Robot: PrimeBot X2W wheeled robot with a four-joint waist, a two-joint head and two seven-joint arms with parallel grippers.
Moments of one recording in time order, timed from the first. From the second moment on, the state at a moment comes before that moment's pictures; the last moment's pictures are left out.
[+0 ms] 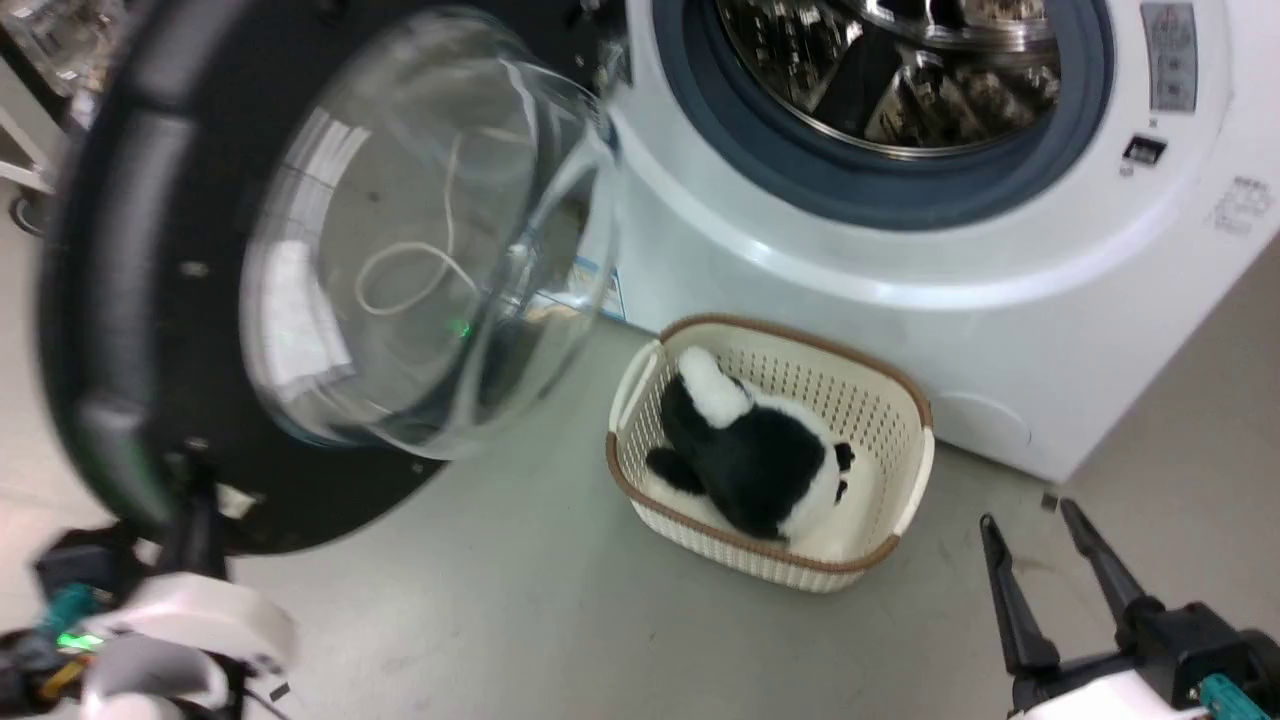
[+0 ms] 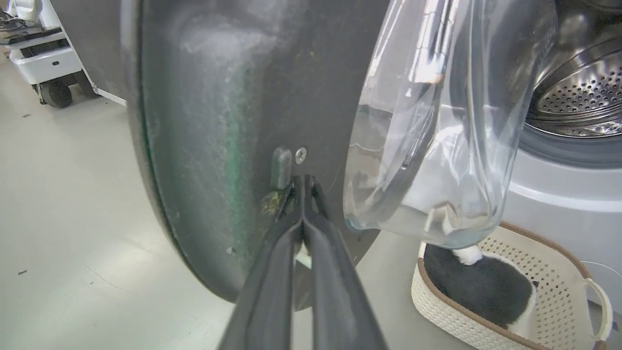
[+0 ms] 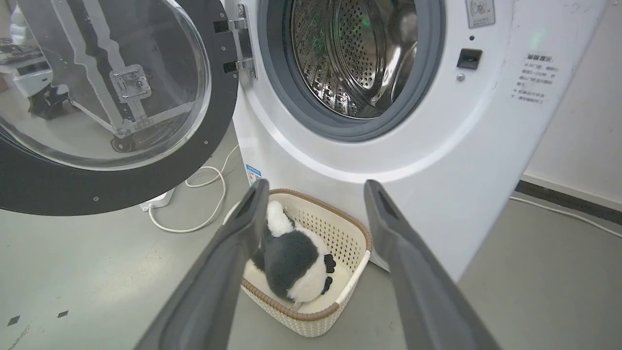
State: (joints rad) left arm -0.09 0.30 0.02 0.12 -0.37 0.13 -0.09; right arm 0.04 -0.05 -0.05 0.06 0.01 0.13 -0.26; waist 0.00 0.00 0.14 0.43
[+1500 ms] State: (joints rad) left arm -0.14 0.28 0.09 0.14 -0.32 0.02 -0.26; right arm -0.01 -0.05 -0.12 0.02 -0.02 0.13 -0.25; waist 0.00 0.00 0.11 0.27
